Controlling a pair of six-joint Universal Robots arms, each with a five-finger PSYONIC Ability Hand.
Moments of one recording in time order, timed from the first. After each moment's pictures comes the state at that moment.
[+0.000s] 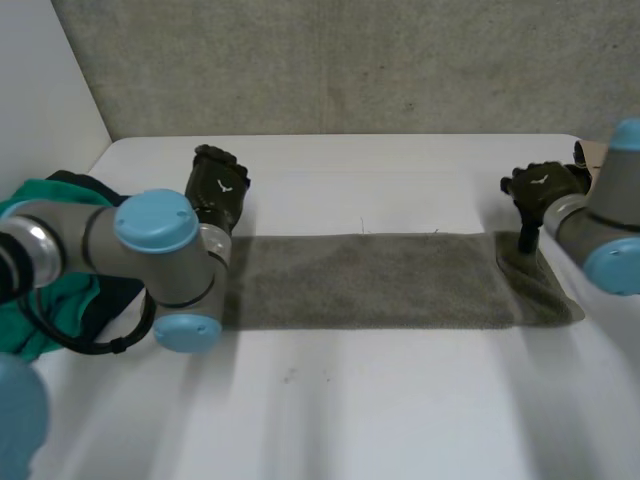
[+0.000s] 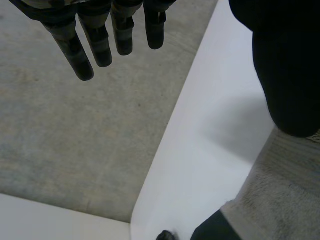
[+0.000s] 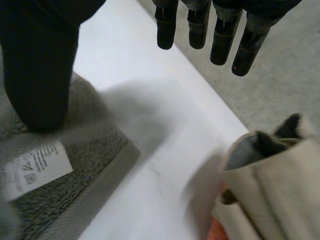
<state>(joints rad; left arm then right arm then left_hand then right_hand) 4.21 -2.34 -1.22 3.58 -1.80 4.04 1.71 -0.72 0.89 0.15 1.46 2.53 0.19 0.21 0.21 0.20 0.05 0.20 0.22 0.22 0.24 0.07</state>
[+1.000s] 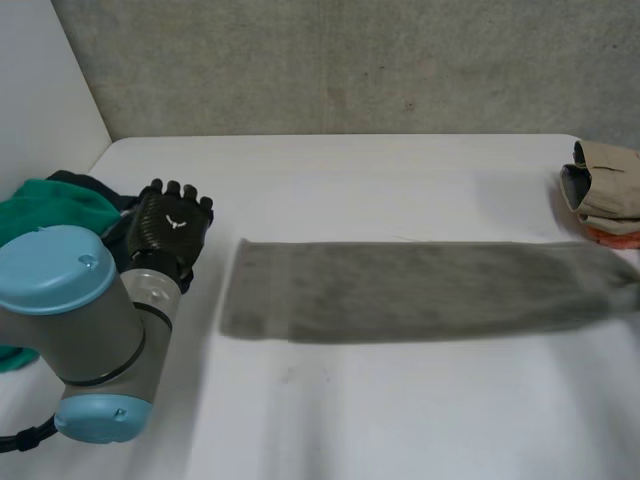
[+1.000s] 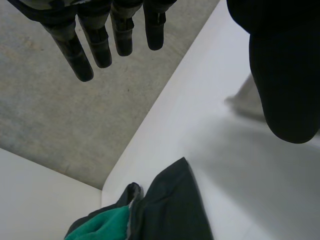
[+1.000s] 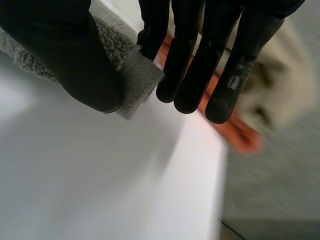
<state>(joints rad) 4.24 -1.93 -1.74 3.58 -1.78 3.84 1.23 -1.04 1.54 -0.06 1.24 2.35 0.19 0.21 0.21 0.20 0.05 0.94 1.17 1.18 1.19 0.97</state>
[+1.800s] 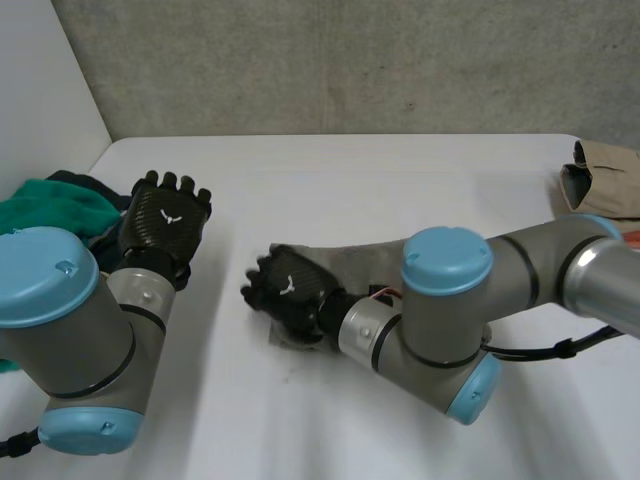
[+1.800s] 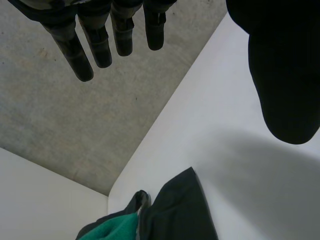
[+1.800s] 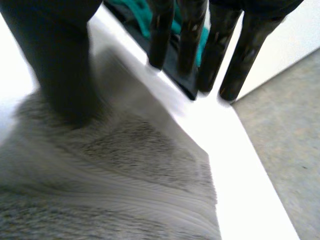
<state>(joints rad) 4.23 -1.86 -1.77 3.58 -1.78 3.83 2.28 -0.81 1.25 -0.20 1.07 2.39 0.19 0.21 0.21 0.20 0.05 0.48 0.59 0.60 0.60 0.44</state>
